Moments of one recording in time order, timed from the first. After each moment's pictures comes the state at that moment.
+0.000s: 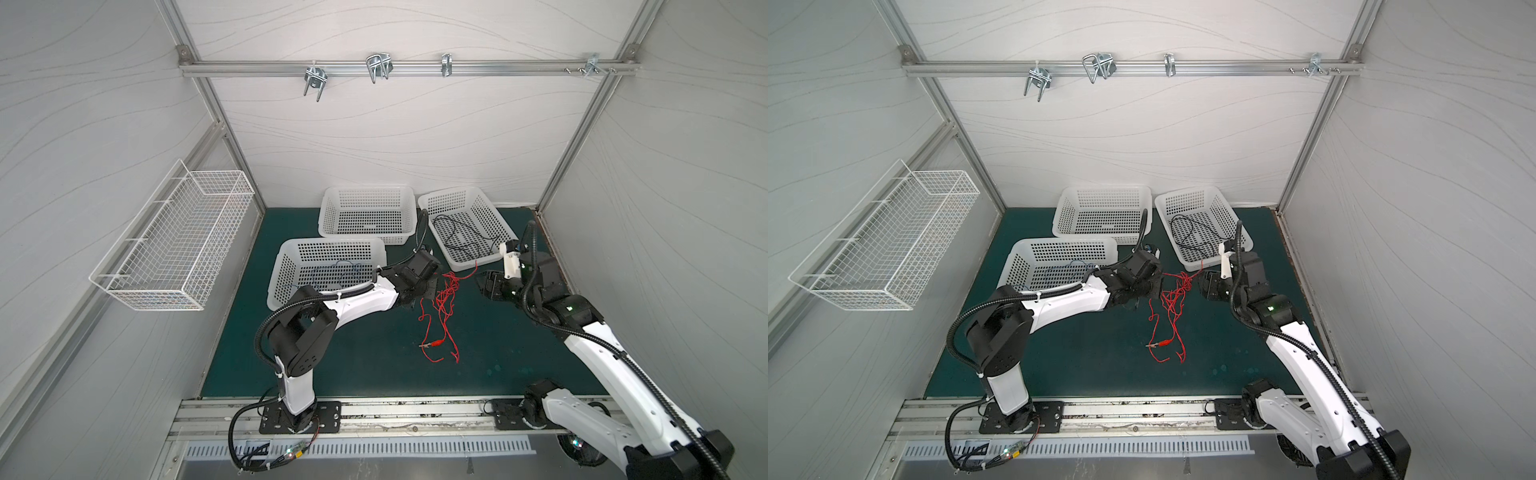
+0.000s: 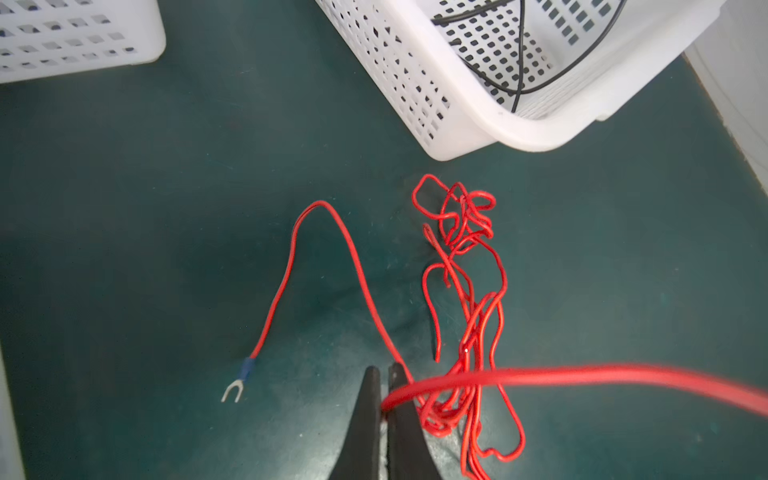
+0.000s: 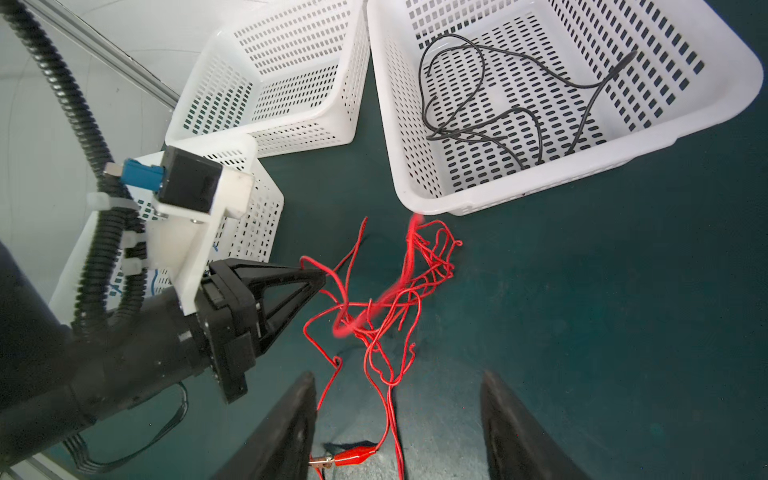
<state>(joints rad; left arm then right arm) -0.83 1.81 1.25 -0.29 -0.15 -0.50 0.40 0.91 0.87 -0.60 -0.11 0.38</state>
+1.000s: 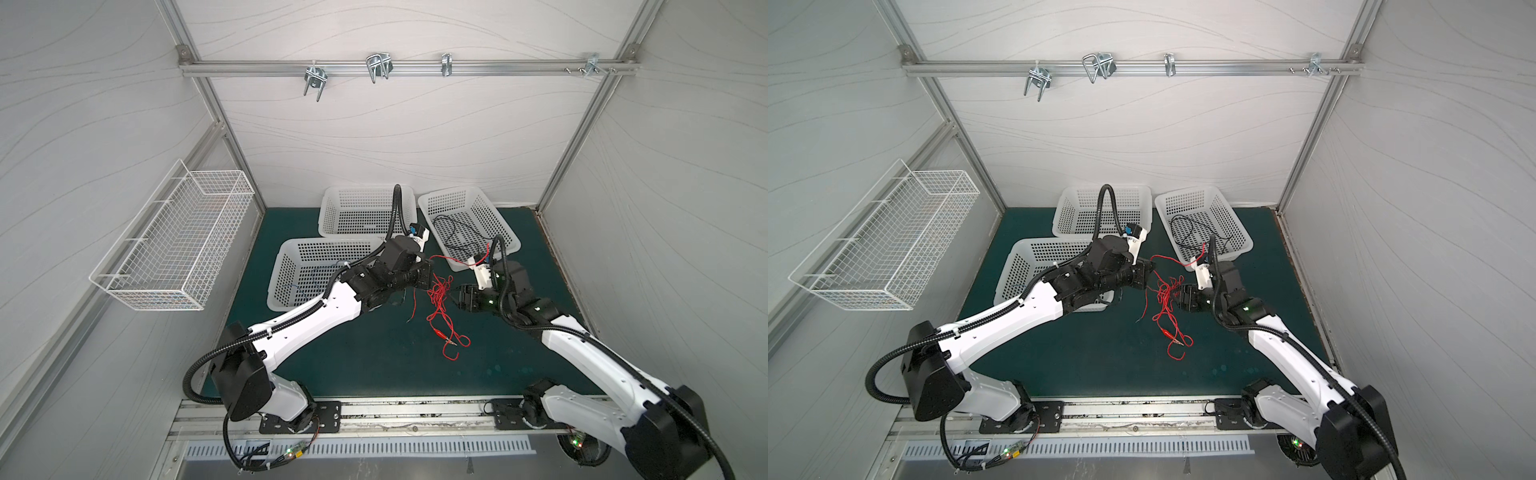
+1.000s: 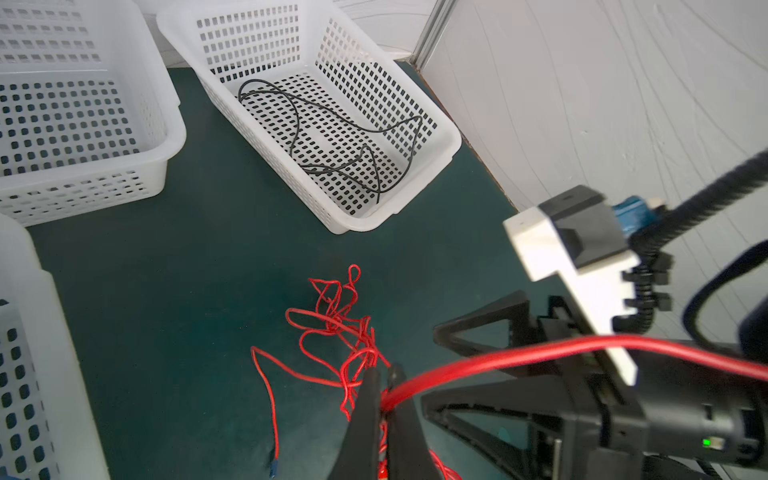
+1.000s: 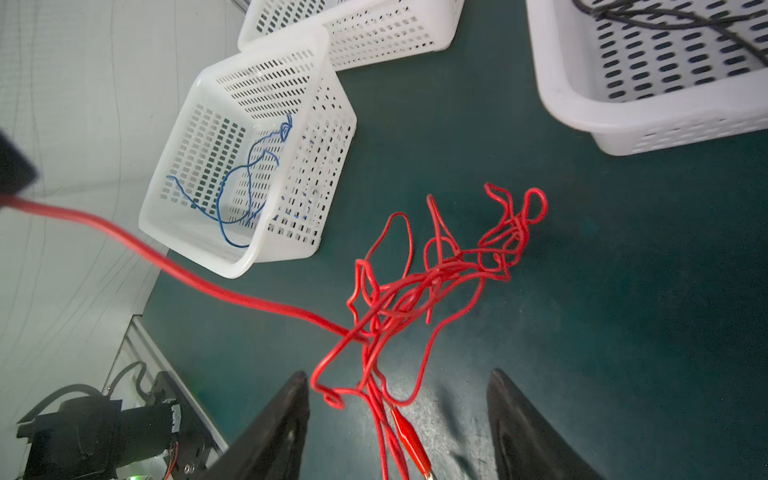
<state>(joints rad) -0.83 1.44 1.24 -0.34 -0.02 -0.46 0.51 1.07 0.69 -0.31 -0.34 0.42</state>
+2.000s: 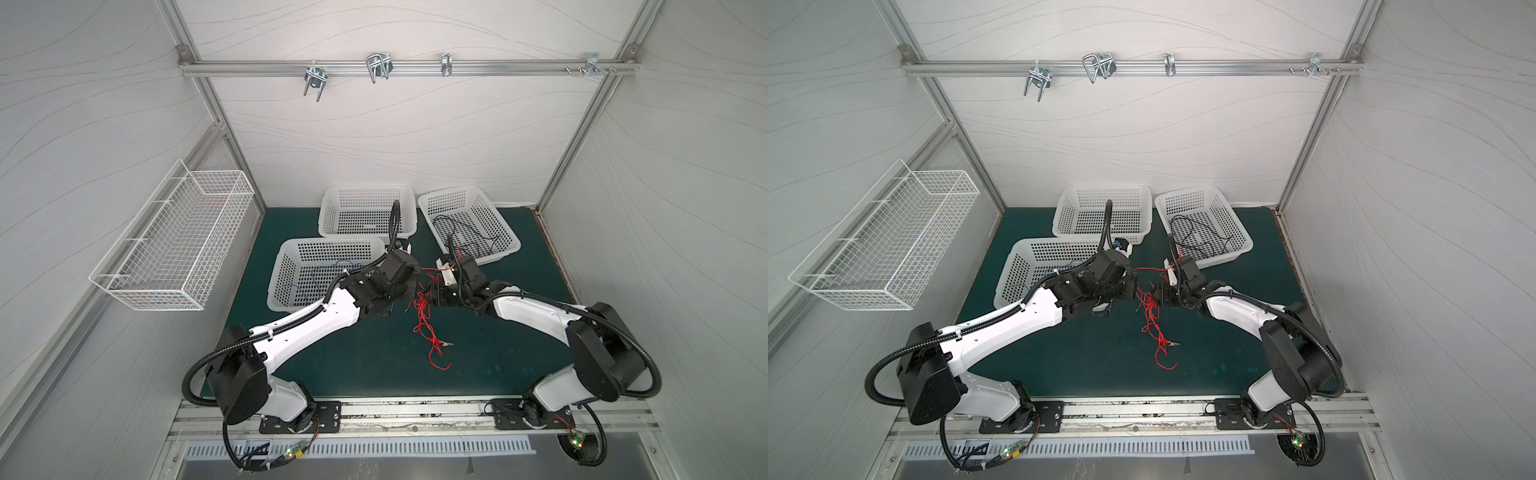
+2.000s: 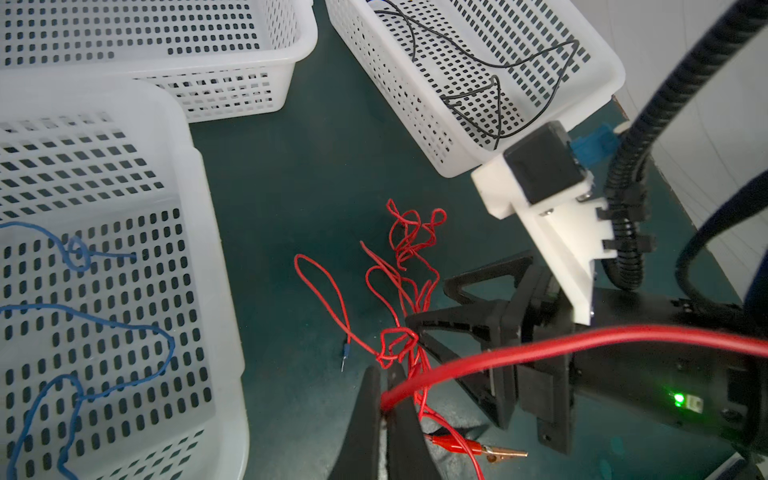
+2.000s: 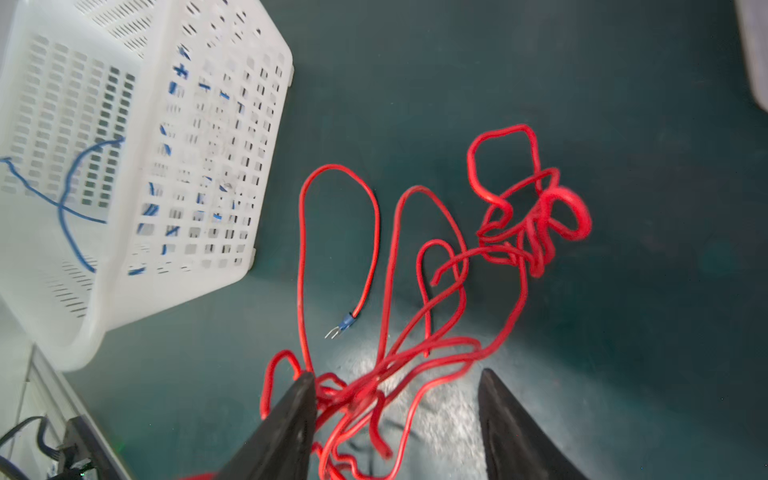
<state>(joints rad) -0.83 1.42 1.13 -0.49 -0.23 -0.52 0.65 1.54 0.85 -0.15 -0.22 0.48</state>
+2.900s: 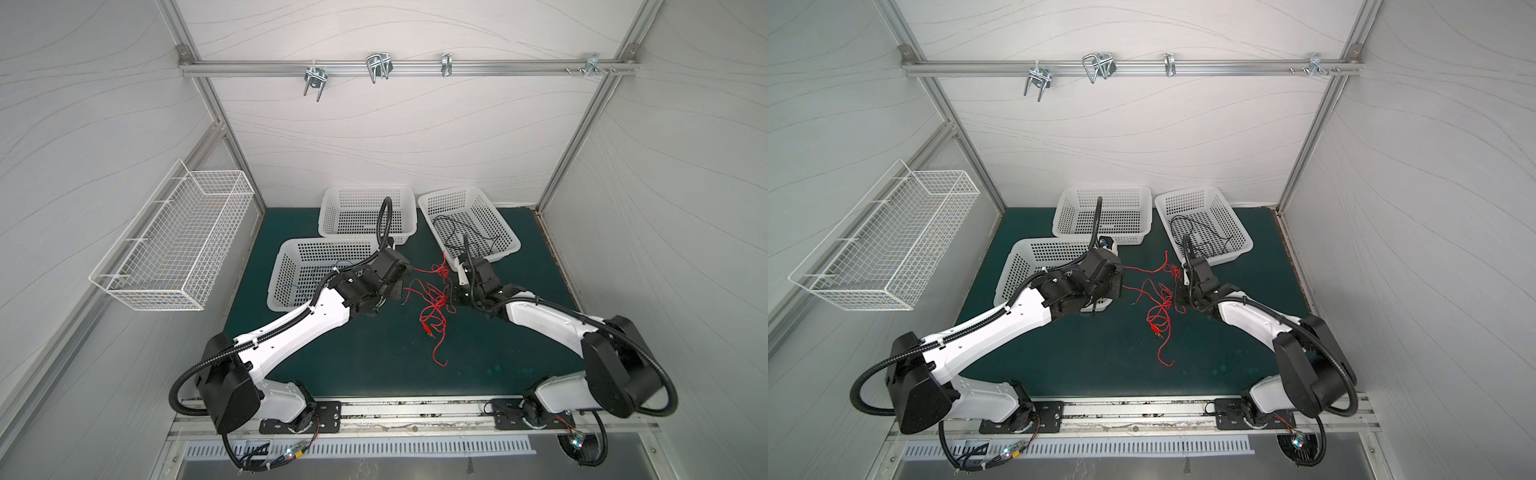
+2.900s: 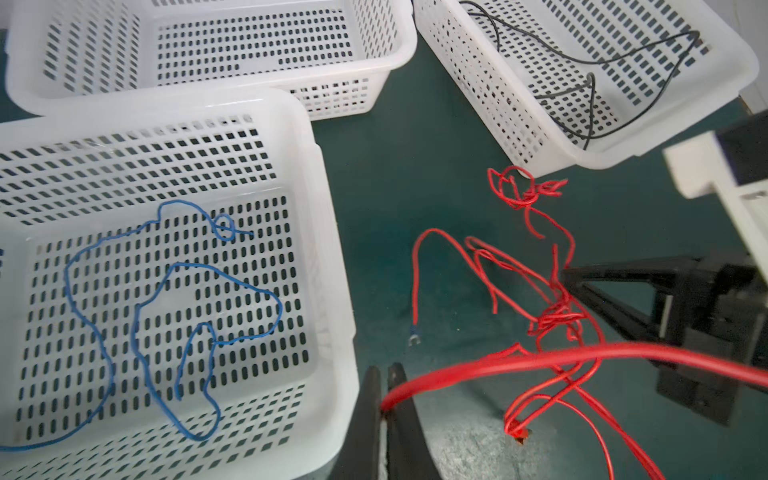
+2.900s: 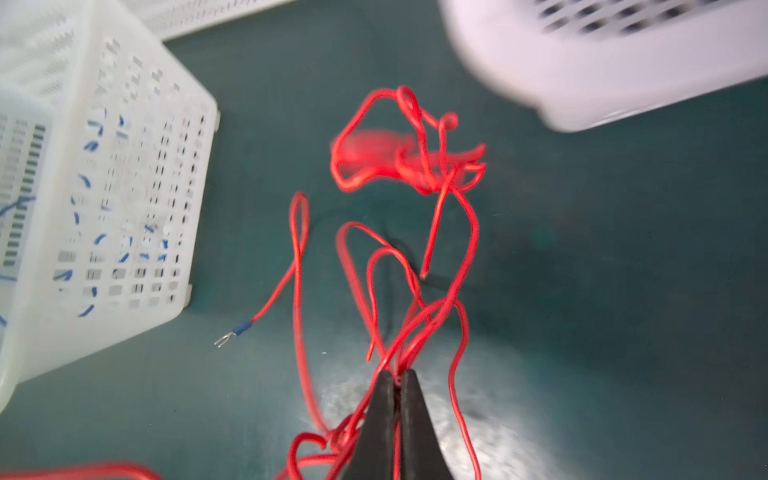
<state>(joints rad) -0.78 1.35 1.17 -0.66 -0.38 -0.49 0.53 1.37 0.74 -0.19 -0.09 0.47</state>
